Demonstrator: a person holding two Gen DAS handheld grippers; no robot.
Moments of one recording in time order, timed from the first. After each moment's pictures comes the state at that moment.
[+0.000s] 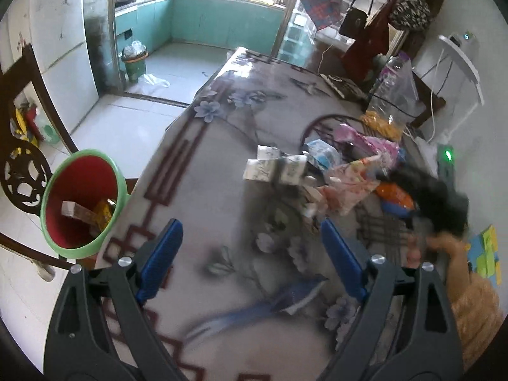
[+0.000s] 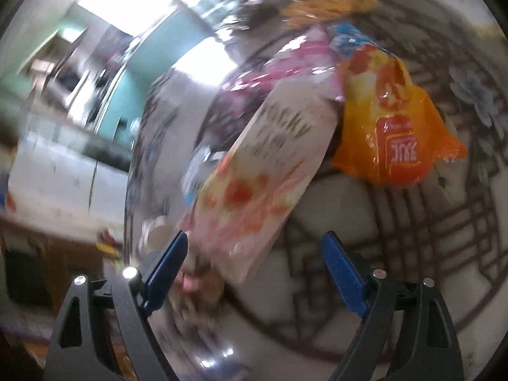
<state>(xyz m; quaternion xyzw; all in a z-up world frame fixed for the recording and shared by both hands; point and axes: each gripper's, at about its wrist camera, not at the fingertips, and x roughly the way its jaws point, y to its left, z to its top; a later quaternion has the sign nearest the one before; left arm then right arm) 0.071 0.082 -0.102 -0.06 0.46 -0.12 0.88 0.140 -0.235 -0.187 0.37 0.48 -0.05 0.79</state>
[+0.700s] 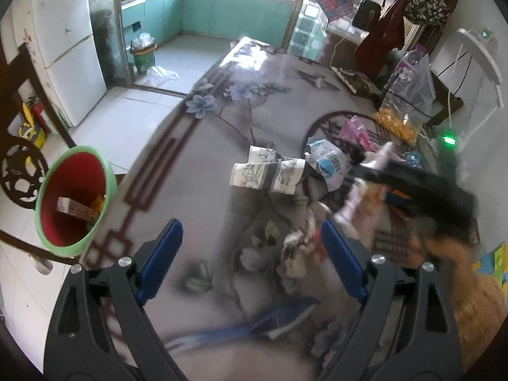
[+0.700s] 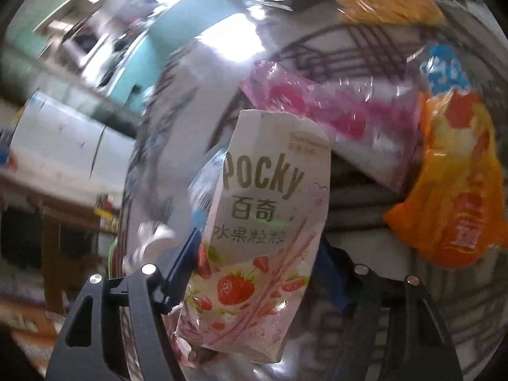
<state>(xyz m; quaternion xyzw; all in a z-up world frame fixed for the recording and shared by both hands) 0.113 0.042 -0.126 -0.05 0.49 -0.08 0.87 0.164 -0.234 -0.184 0.26 0.53 0.05 0.81</state>
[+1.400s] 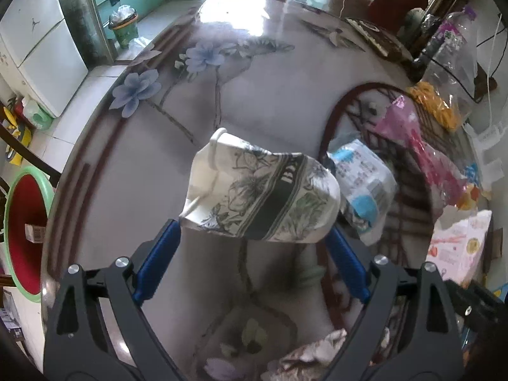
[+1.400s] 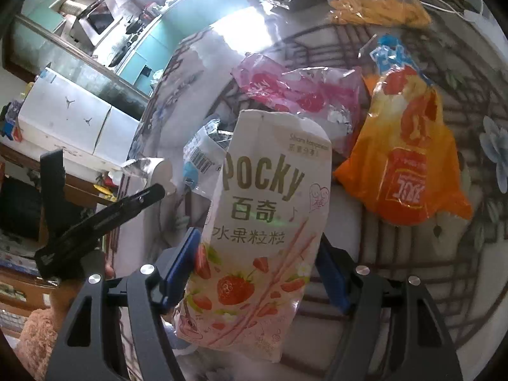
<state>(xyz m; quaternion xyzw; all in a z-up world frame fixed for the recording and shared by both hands) 0.234 -0.018 -0.216 -0.02 0.56 -0.09 0.82 0.139 -0.240 -0.182 0.24 0.54 0.06 0.80</state>
